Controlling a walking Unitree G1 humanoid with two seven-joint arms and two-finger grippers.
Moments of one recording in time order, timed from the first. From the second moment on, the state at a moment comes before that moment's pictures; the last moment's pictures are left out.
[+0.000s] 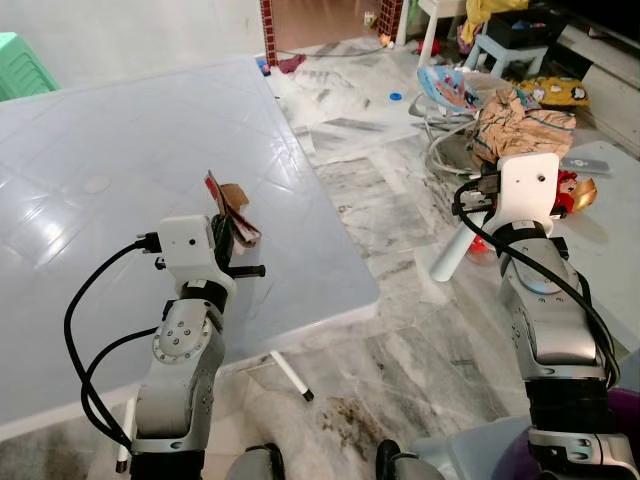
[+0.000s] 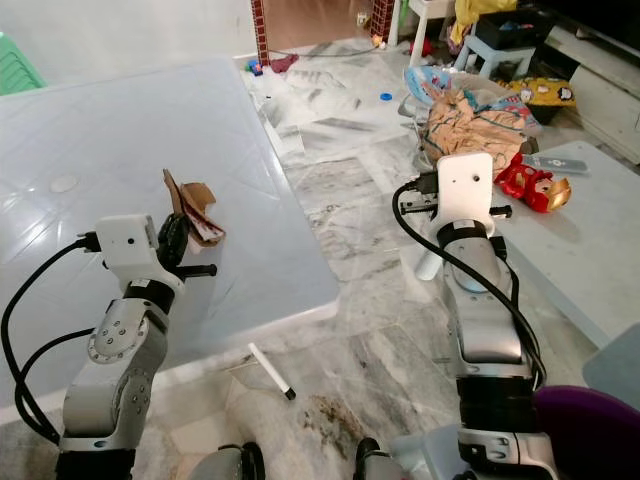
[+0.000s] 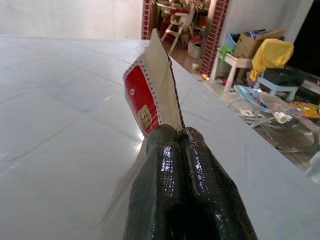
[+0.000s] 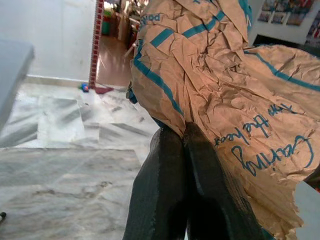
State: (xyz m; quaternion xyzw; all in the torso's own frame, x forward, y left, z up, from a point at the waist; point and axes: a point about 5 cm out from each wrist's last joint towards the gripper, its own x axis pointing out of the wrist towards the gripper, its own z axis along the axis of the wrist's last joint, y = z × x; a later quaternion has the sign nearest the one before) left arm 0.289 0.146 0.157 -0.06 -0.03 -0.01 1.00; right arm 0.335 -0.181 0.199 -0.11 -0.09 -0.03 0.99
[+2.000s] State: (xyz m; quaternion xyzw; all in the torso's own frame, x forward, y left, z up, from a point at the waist) left arm 0.290 0.143 0.157 -0.07 -0.04 -0.05 1.00; right arm 0.337 -0.183 0.197 -0.11 -0.07 -0.05 0.99
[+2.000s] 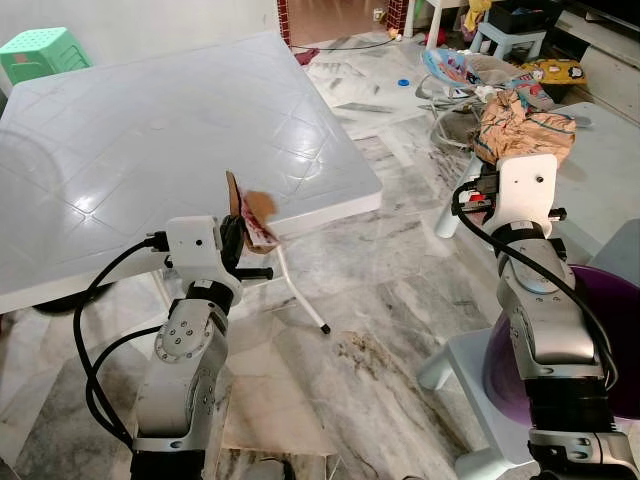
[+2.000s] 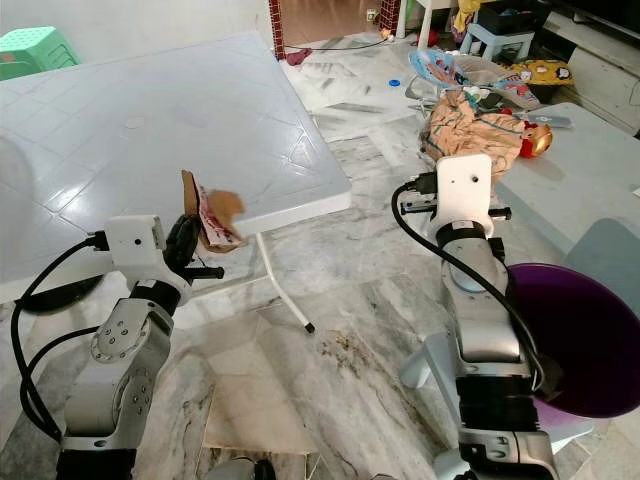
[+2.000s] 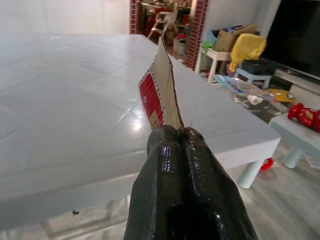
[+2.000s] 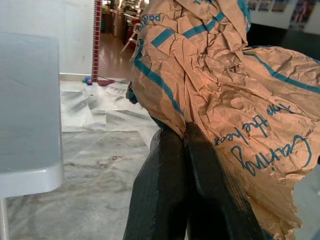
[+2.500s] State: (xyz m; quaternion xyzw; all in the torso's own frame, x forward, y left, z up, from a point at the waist) left arm 0.295 0.149 0.161 -0.07 -0.04 -0.06 1.00; right arm 0.338 -0.192 0.198 -0.11 -0.07 -0.07 0.99
